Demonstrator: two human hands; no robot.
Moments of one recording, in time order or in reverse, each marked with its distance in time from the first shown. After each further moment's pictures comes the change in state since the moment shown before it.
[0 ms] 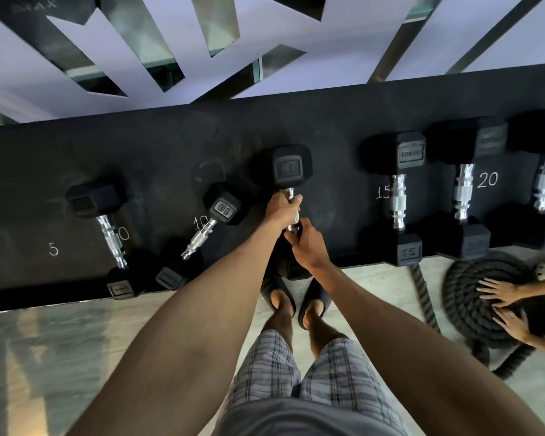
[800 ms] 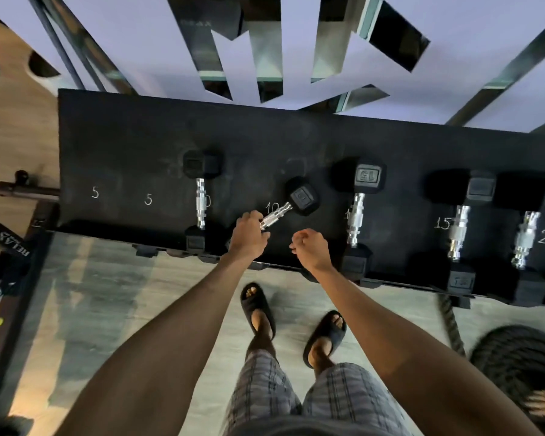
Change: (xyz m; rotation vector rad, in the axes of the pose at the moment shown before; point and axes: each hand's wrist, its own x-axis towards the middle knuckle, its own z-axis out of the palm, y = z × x) left_hand -0.102 -0.144 -0.156 0.411 0.389 0.118; right_hand -0.057 -0.071 0.094 0.126 -0.099 -0.117
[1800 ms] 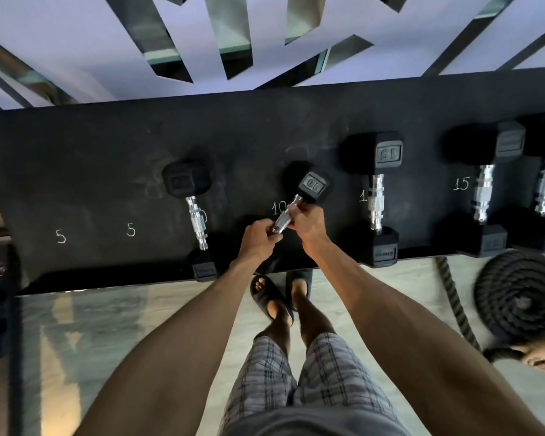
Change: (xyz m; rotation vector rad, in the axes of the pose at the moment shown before) left_hand 0.074 -0.044 0.013 -0.124 -0.270 0.107; right_hand 0.079 -0.042 0.061 0.515 0.235 0.231
